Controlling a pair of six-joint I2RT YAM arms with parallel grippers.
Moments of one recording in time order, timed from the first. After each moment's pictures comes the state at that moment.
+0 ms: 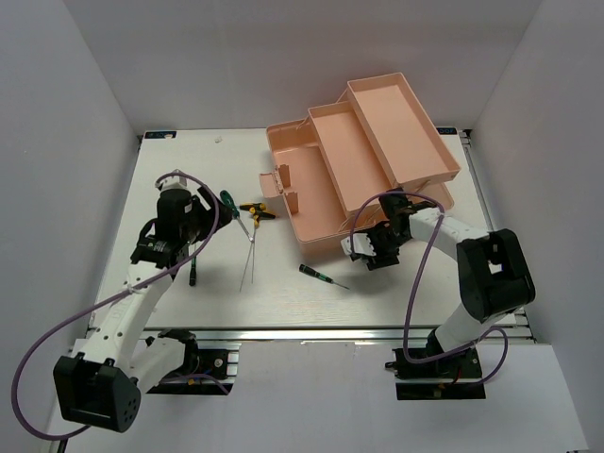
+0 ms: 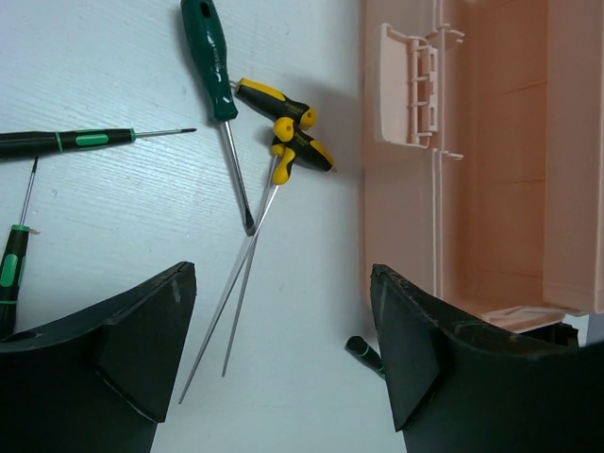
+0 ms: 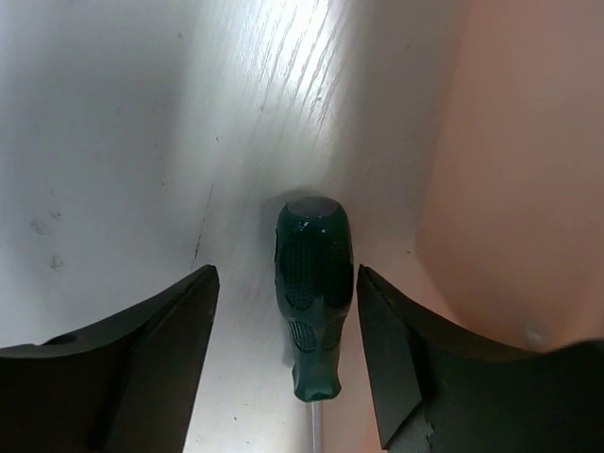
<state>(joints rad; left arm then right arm) -0.20 0.97 0.81 -0.38 -0.04 -0.67 0.36 1.61 0.95 -0.70 -0.45 -1.62</state>
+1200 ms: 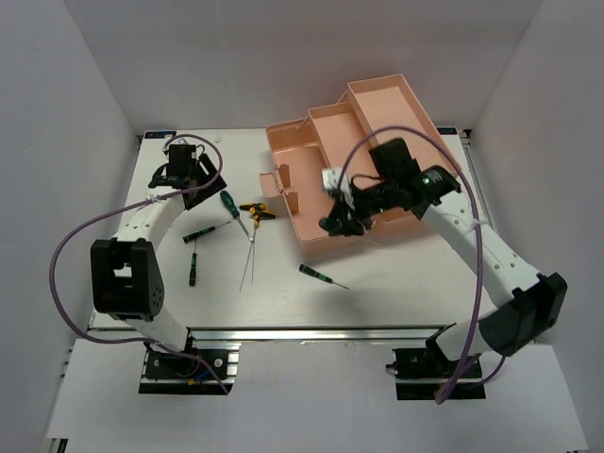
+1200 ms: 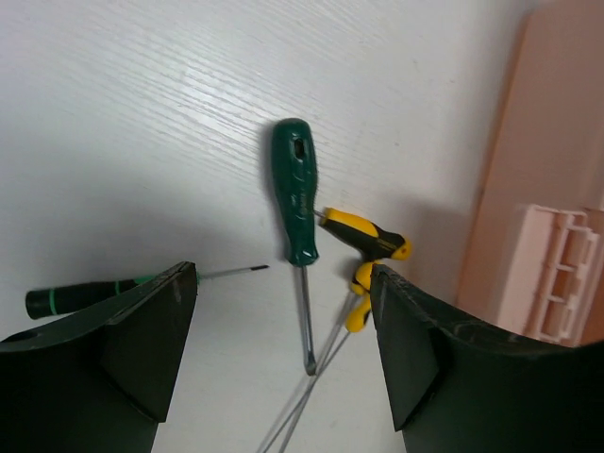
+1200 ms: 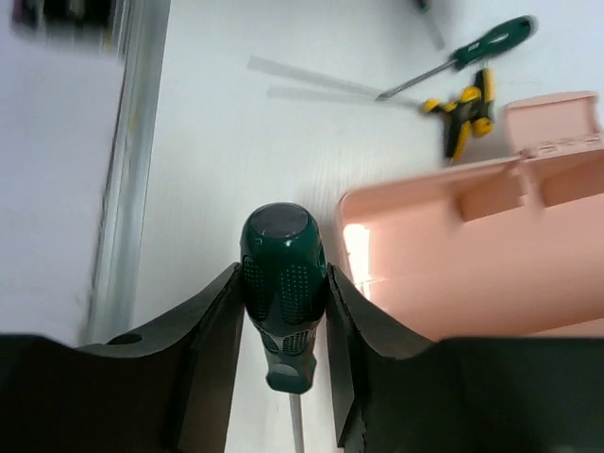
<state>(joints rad) -0.07 1.61 1.22 -0.39 -0.07 -0.57 0.57 1.40 1.42 -0.97 -0.82 -0.98</state>
